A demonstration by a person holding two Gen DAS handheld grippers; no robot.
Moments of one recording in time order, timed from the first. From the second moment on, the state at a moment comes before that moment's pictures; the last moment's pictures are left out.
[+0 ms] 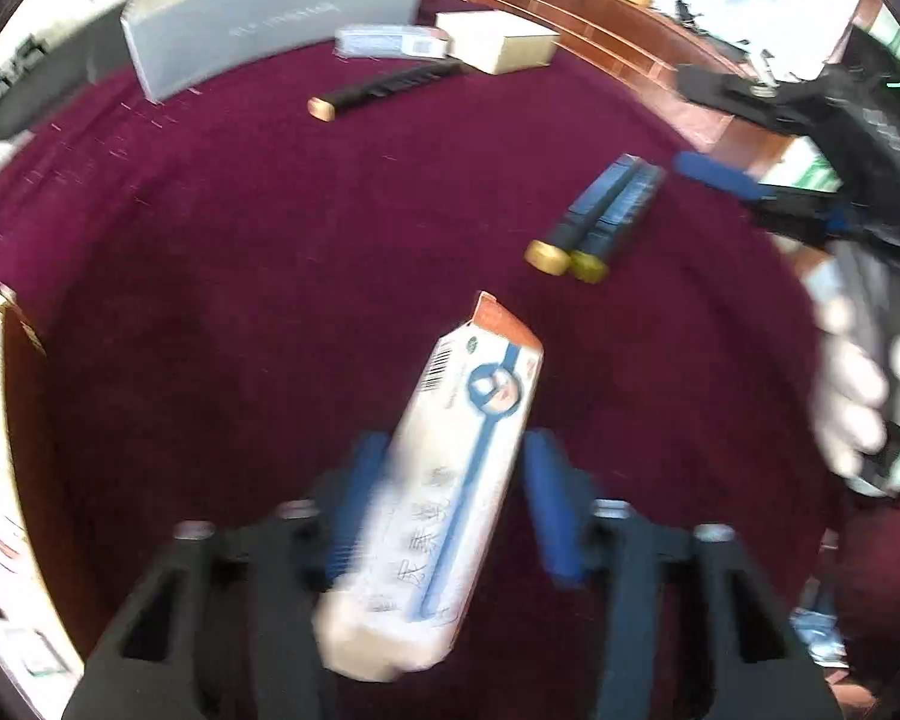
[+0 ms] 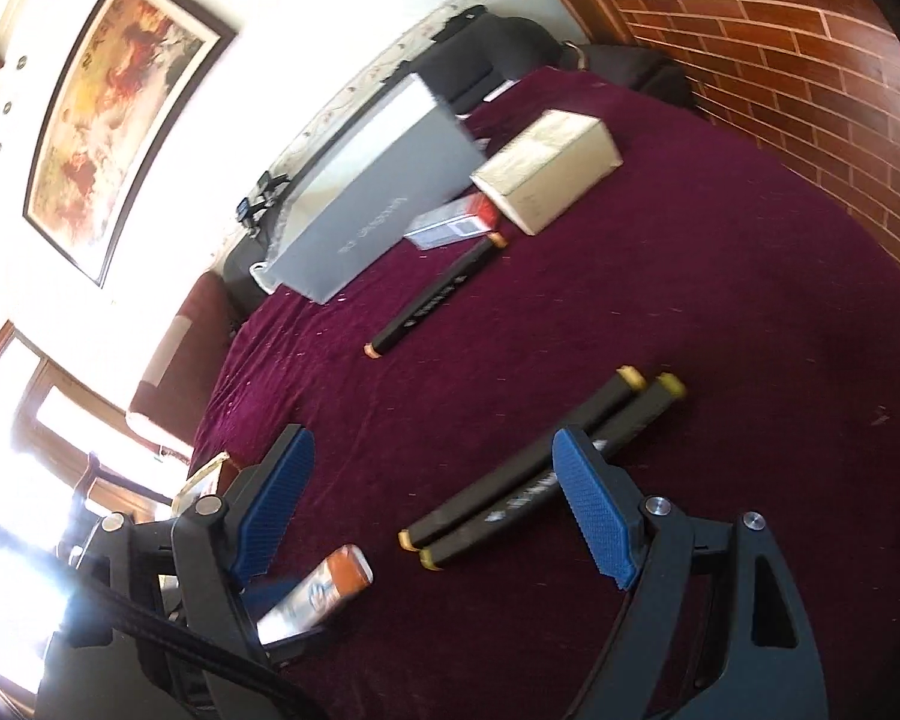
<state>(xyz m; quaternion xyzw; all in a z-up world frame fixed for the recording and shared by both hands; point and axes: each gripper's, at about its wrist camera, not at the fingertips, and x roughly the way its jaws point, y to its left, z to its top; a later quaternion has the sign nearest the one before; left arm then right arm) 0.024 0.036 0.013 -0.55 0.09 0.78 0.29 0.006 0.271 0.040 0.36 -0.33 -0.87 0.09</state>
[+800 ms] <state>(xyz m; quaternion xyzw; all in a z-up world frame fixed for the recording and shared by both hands) 0.054 0.017 0.012 -0.50 -0.03 0.83 0.24 -0.032 0.262 0.021 0.44 -0.38 -0.81 0.08</state>
